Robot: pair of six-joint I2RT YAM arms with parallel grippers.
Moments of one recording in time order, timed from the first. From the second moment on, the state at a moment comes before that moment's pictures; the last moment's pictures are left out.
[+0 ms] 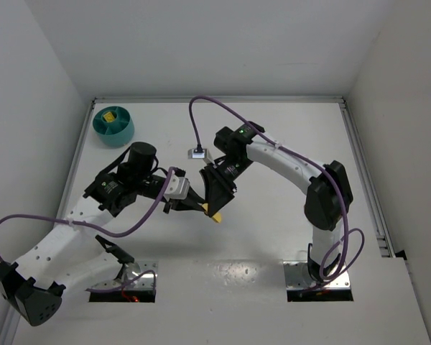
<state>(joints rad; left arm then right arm) -0.58 0.96 0.98 -0.60 1.08 0.66 0.73 1.89 1.64 -1.41 -1.44 -0.64</state>
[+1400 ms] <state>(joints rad) -0.08 1.52 1.62 -0.78 -0.10 0.54 0.34 1.61 1.47 -0.94 -0.62 -0.23</state>
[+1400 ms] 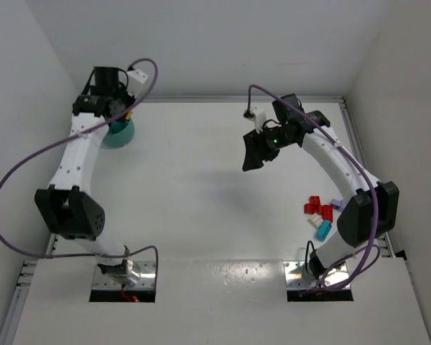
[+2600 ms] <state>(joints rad) 0.19 2.21 2.28 -0.98 -0.07 0.58 0.34 1.64 1.48 -0.95 -0.66 -0.23</state>
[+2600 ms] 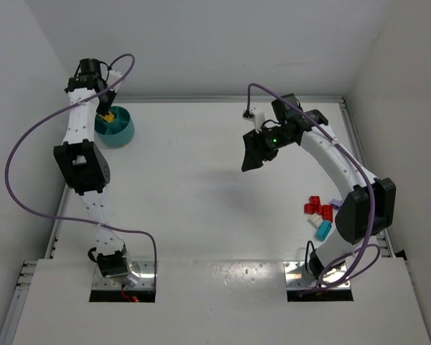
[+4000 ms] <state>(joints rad) 0.16 1.51 1.79 -0.90 0.48 0.36 0.24 1.23 1.03 -0.91 -0.07 -0.45</state>
